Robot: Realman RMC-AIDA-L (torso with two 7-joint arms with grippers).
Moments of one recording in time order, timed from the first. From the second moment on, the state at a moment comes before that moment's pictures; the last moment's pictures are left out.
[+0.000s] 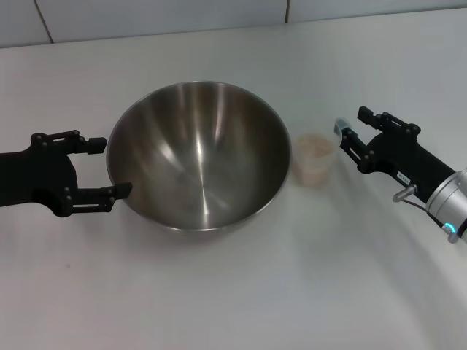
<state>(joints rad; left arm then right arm) -0.32 -2.06 1.05 1.16 1.95 1.49 -1.52 0.43 2.09 -0.21 -0.01 -1.66 -1.22 0.40</state>
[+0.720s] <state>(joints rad) -0.31 -2.06 1.06 1.16 1.95 1.49 -1.52 0.40 2.09 -0.18 -0.01 -1.66 -1.31 0.37</state>
